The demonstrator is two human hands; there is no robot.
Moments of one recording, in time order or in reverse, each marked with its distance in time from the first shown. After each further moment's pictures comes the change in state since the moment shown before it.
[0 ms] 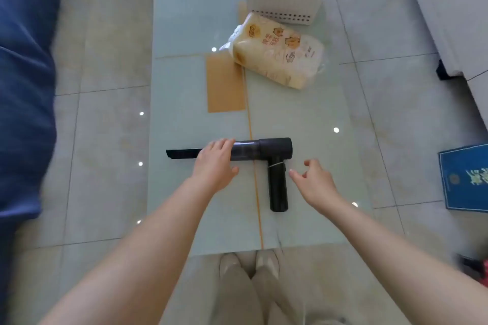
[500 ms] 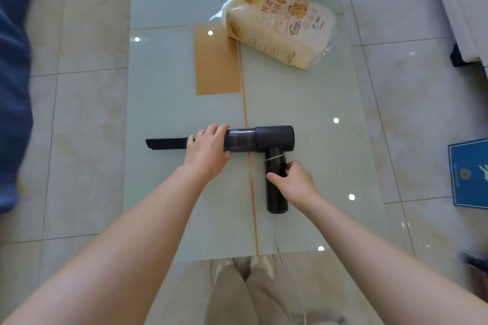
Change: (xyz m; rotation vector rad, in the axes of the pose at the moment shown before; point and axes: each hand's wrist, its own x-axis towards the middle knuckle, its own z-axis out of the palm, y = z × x) left_hand 0.042 -0.012 0.044 0.011 0.044 -0.092; right_hand 0.042 0.011 0.059 0.067 -0.095 0.101
